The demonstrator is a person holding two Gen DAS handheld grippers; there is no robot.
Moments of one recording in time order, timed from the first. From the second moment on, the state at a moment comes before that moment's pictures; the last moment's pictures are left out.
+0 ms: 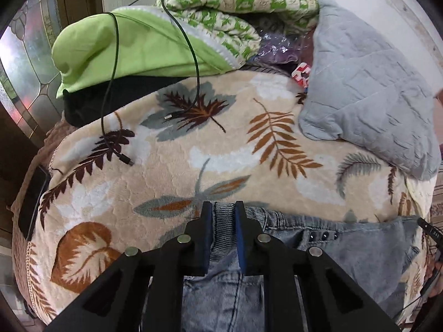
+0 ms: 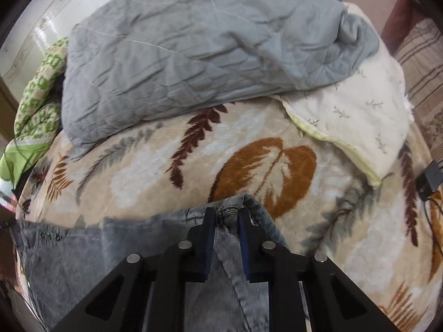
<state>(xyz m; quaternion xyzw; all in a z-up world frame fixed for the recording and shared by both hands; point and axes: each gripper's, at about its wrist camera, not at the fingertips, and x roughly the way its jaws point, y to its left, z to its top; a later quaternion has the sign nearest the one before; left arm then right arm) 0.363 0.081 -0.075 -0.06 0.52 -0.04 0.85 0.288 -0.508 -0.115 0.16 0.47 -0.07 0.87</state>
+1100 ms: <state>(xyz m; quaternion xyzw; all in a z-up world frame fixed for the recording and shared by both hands) 0.352 0.096 -0.055 -0.08 0.50 -0.04 0.86 0.322 -0.502 -0.138 0.11 0.50 -0.07 0.85</state>
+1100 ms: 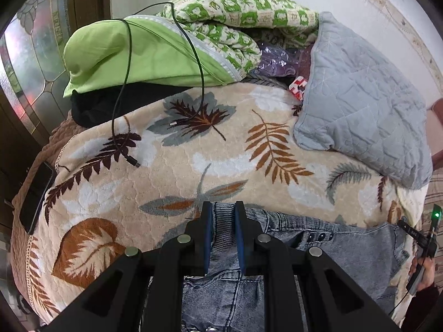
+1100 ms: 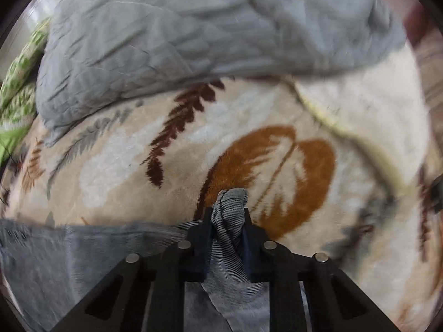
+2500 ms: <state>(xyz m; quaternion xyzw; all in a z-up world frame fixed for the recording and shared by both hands) 0.067 0.213 -0.090 -0.13 0.48 -0.01 0.87 -0.064 -0.543 -0.111 0.30 0.39 -0.03 0.87</state>
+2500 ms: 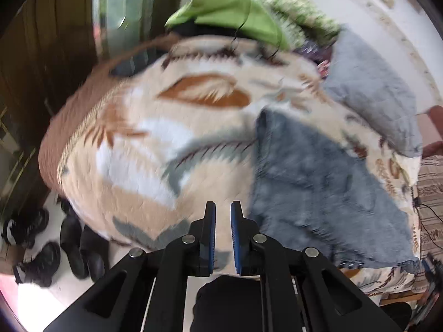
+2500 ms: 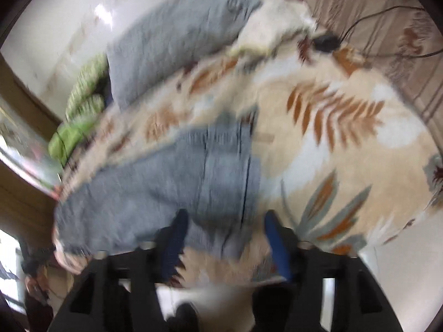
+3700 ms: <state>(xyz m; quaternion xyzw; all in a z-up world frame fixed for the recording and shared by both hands) 0.076 -0.065 -0.148 0.08 0.50 -0.19 0.84 0.053 -0.581 -0.145 0.28 0.39 -0.15 0.87</state>
